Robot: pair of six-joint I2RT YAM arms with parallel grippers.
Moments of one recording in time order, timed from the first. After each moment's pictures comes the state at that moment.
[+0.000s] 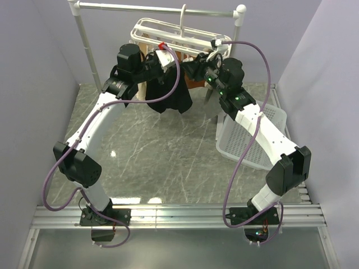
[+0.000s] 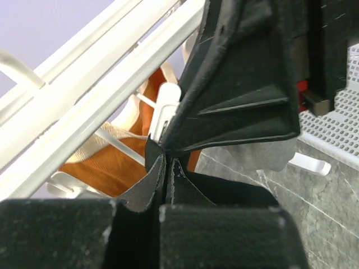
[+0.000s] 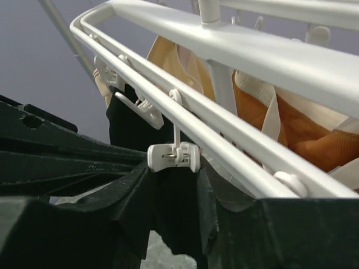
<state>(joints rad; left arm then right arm) -0.44 1.71 1.86 -0.20 0.63 0.48 0.49 1.60 1.59 0.13 -0.18 0.31</state>
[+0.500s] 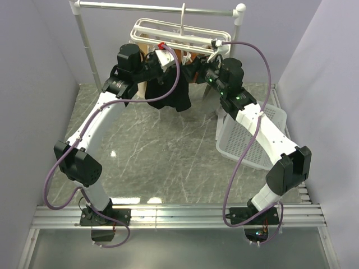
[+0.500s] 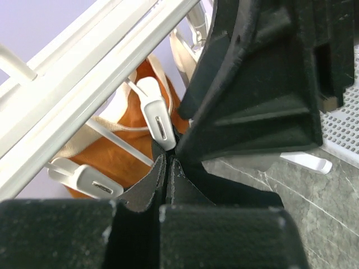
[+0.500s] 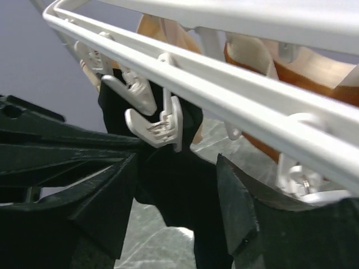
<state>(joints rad) -0.43 1.72 1.86 -0.20 0.63 0.48 0.48 1.60 1.59 0.06 -0.16 0.34</state>
